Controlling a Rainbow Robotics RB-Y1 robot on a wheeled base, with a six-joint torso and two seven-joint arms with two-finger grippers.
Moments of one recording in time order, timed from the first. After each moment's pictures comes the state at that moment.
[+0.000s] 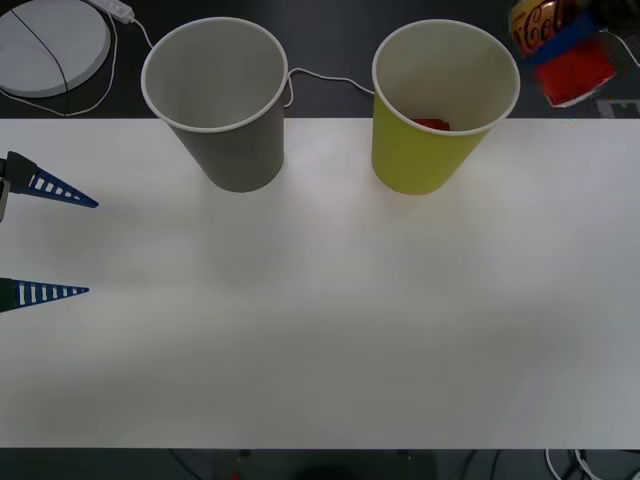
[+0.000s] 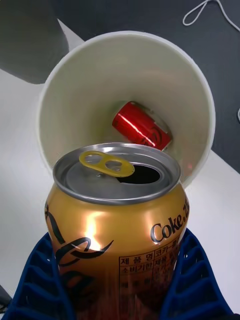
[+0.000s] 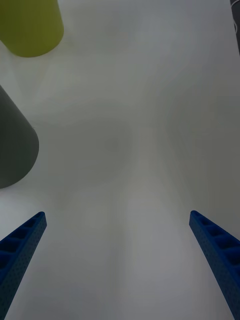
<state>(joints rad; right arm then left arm) -1.21 -1.07 0.41 -1.32 1.70 -1.57 -1.24 -0.13 1.03 0.27 -1.76 -1.45 -1.52 0.10</state>
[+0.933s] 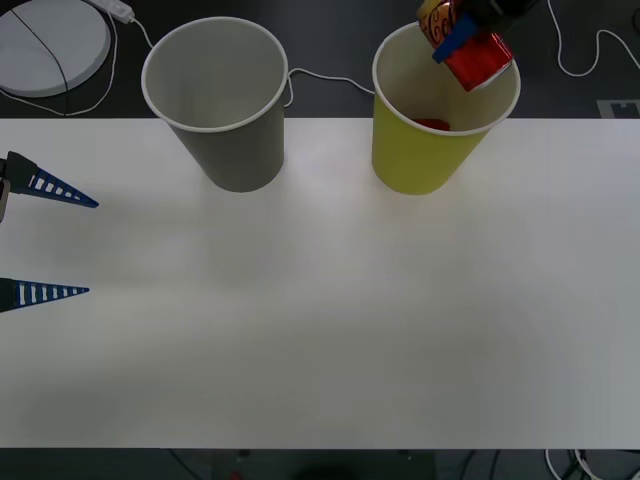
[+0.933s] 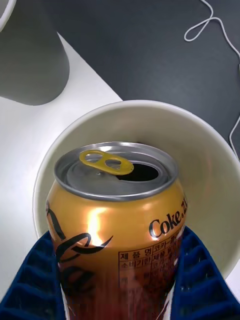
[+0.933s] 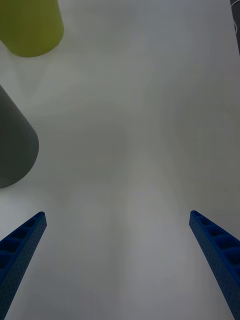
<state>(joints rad) -1.37 -0.81 0.50 -1.11 1.91 -1.52 -1.18 -0.13 1.03 0.27 -1.76 -1.45 -1.52 0.10</state>
